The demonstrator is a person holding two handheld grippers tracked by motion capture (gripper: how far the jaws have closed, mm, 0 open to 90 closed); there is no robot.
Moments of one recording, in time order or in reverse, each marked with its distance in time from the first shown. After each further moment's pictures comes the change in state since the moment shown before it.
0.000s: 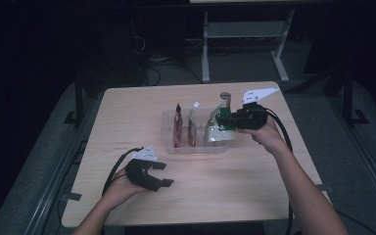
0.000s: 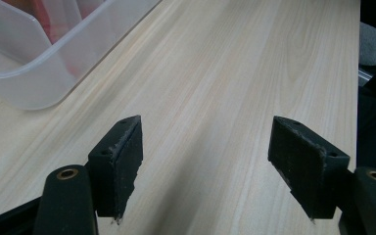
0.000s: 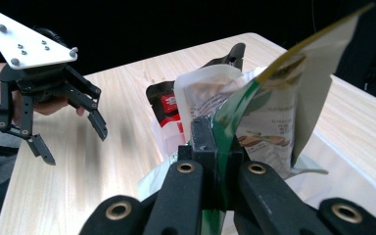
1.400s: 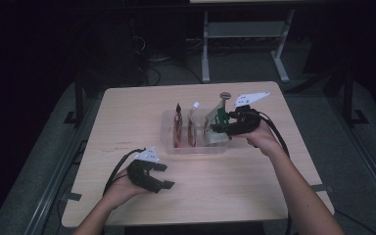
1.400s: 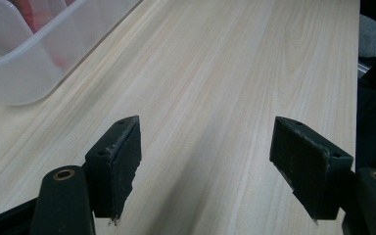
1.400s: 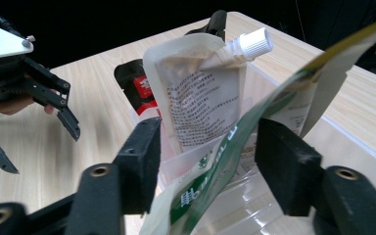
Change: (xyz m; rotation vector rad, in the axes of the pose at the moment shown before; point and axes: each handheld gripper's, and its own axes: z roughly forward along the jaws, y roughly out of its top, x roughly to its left) left arm -0.001 -0.001 0.005 0.027 -0.017 -0.005; right arm -0.003 -0.011 0.021 0.047 -0.076 0.054
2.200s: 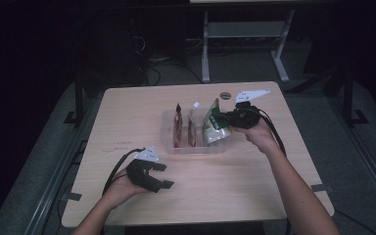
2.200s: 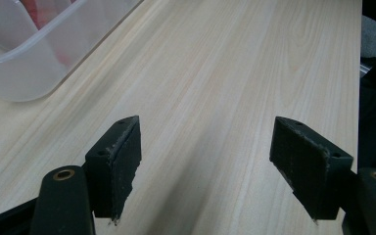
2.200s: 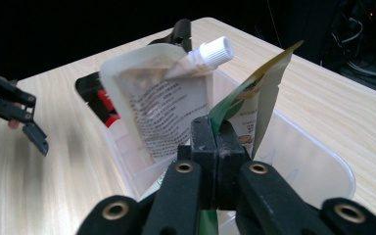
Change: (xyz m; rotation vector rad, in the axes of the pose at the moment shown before) left arm 0.002 -0.001 -0.001 -0.004 0.001 -0.010; right arm -0.010 0.003 0.005 -0.019 -0.085 0.031
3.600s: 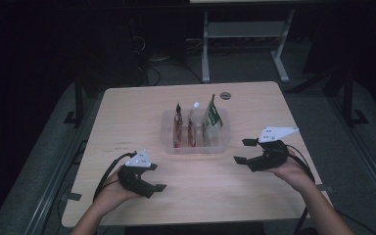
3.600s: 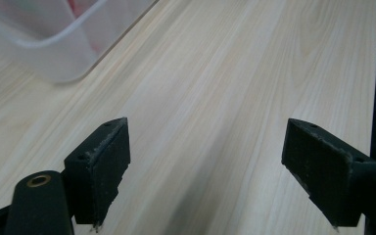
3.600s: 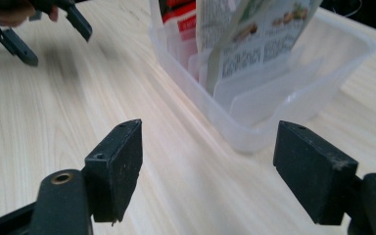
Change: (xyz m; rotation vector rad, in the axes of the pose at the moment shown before) left arm -0.009 -0.018 -0.022 -0.006 0.108 0.048; right arm 0.057 -0.080 -0.075 0.085 -0.038 -0.065
